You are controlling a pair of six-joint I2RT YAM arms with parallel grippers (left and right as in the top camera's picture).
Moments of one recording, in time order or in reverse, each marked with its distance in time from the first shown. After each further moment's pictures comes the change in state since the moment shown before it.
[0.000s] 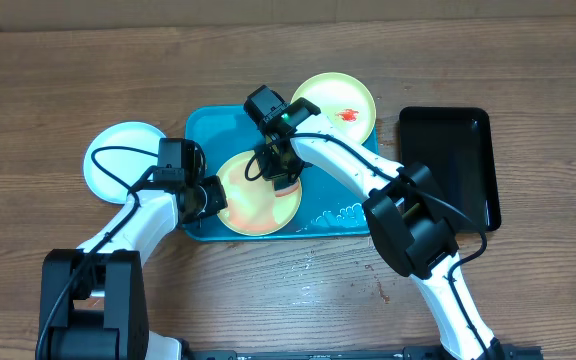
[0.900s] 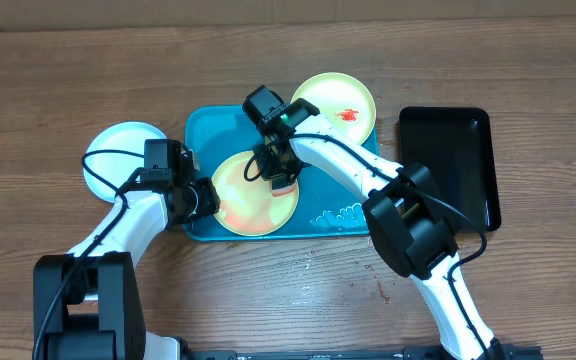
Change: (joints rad) left arm 0.072 -0.015 0.000 -0.038 0.066 0.049; right arm 0.003 0.000 0.001 0.007 0.012 0.000
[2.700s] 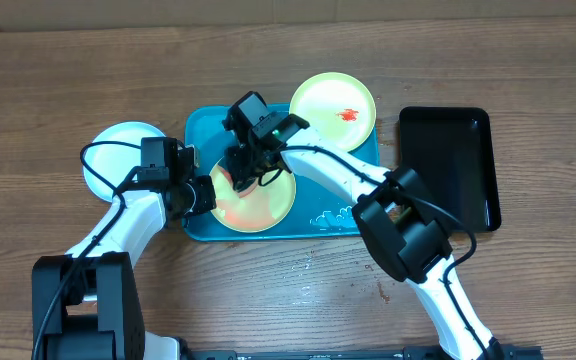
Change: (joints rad) left arm 0.007 -0.002 0.006 0.030 -0.008 0.124; right arm 0.047 0.004 -0.074 0.358 -0.270 0.025
